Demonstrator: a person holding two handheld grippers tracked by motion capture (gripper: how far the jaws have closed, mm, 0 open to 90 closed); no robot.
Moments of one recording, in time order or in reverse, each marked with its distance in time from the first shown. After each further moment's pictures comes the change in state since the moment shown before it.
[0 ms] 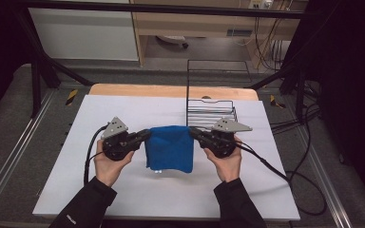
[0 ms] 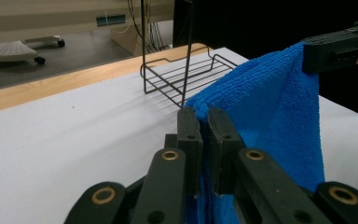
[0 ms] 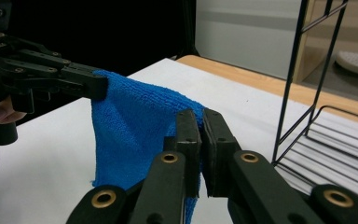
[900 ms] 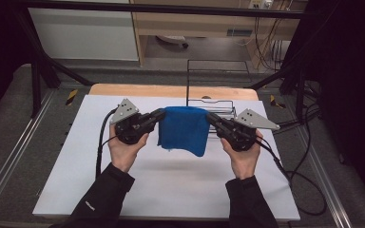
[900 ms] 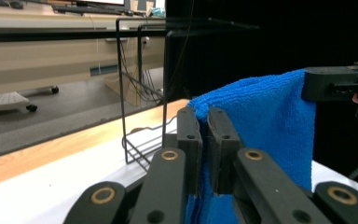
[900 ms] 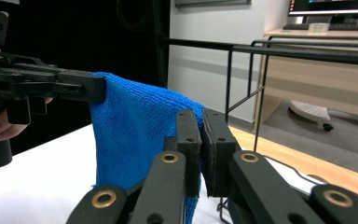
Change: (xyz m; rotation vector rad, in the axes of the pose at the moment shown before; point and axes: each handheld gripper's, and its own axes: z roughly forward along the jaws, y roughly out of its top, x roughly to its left) left arm -0.023 0.057 0.020 -0.182 -0.024 0.015; right arm -0.010 0.033 -0.044 -0.175 -0.115 -0.062
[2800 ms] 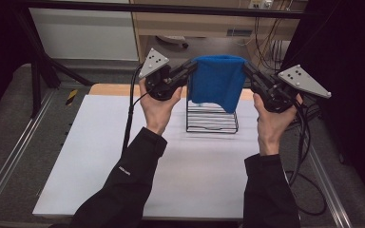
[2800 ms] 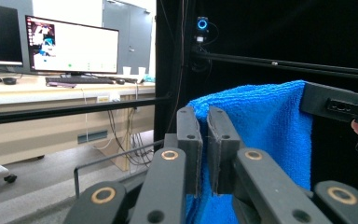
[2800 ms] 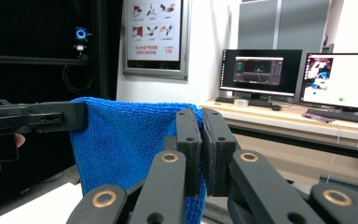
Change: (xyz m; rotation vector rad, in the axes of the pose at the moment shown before) left arm -0.027 0.108 0.071 -0.232 -0.029 0.021; right arm -0.053 0.099 -0.028 -0.250 -0.217 -0.084
